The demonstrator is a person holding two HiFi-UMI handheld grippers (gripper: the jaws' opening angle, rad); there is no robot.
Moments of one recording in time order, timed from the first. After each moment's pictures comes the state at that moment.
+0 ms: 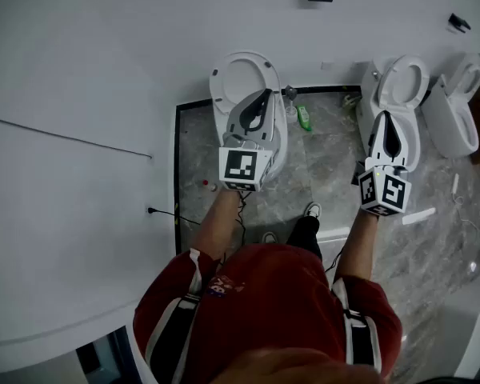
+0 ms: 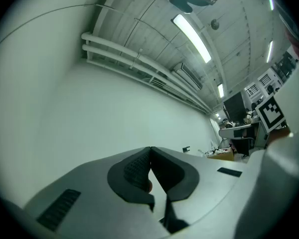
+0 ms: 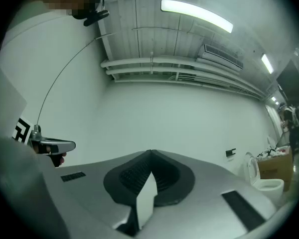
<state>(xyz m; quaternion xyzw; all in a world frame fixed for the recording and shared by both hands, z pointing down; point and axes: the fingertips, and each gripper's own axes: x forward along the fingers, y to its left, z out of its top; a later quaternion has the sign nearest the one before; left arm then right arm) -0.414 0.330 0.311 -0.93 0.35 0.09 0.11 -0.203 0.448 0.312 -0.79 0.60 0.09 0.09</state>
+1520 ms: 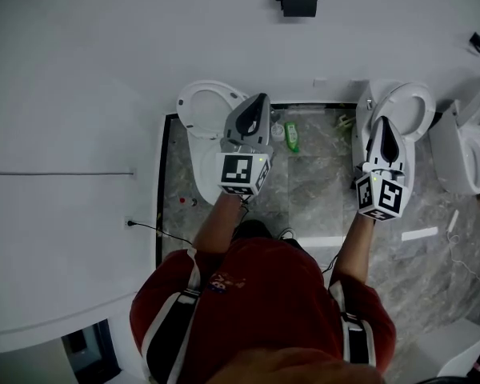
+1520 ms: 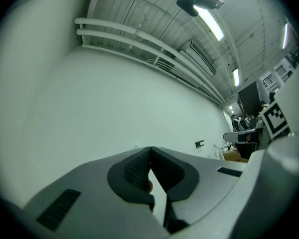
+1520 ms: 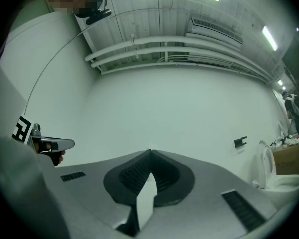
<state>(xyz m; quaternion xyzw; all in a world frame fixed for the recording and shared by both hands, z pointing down) -0.114 0.151 0.330 -0.91 0.41 0.06 0.08 0.116 0.250 0.345 -0.76 0.64 0.06 0.09</state>
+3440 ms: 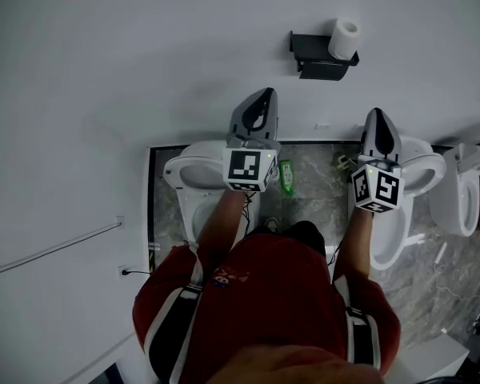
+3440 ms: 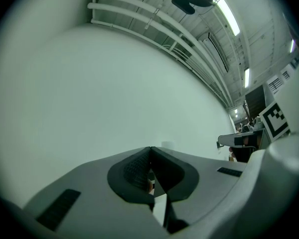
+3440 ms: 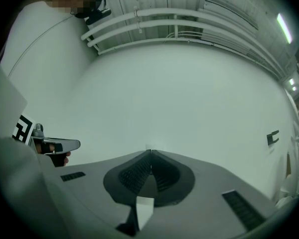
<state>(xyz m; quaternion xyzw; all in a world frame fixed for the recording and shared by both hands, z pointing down) -0.046 -0.256 0.338 -0.91 0.40 0.08 0.05 0.156 -0.171 0.341 -0.75 0.66 0.06 0.06</state>
